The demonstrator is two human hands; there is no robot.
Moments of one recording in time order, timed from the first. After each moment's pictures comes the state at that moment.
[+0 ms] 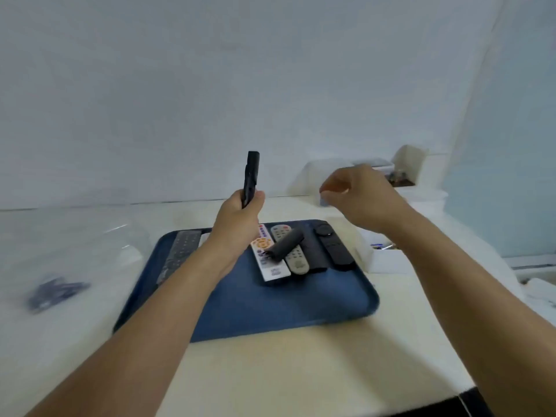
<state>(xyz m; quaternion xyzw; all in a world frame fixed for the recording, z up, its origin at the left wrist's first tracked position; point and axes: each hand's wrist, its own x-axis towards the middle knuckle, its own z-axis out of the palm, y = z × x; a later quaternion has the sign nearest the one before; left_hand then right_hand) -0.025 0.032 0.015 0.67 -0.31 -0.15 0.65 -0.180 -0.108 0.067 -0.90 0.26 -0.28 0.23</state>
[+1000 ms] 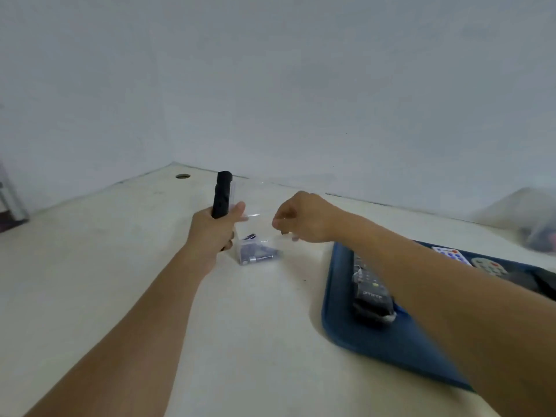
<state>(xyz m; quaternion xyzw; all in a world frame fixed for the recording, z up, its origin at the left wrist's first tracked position) 0.171 0.298 -0.040 0.70 -0.03 -0.02 0.71 0.108 0.118 0.020 -0.97 -0.04 -0.01 0.24</state>
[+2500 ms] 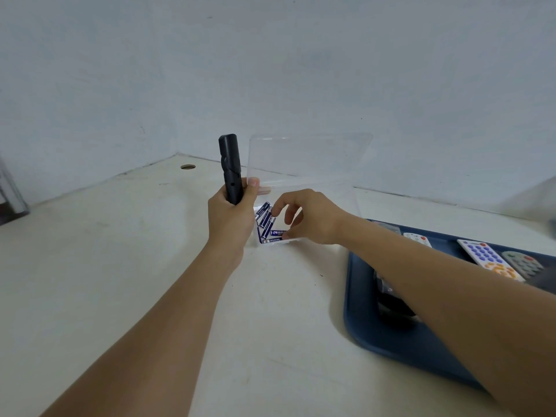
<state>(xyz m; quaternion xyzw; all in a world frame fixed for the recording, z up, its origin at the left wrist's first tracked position) 0.167 0.276 -0.042 0.63 -0.08 0.10 0.76 0.136 0.119 -0.017 -0.95 -0.08 -0.06 0.29</state>
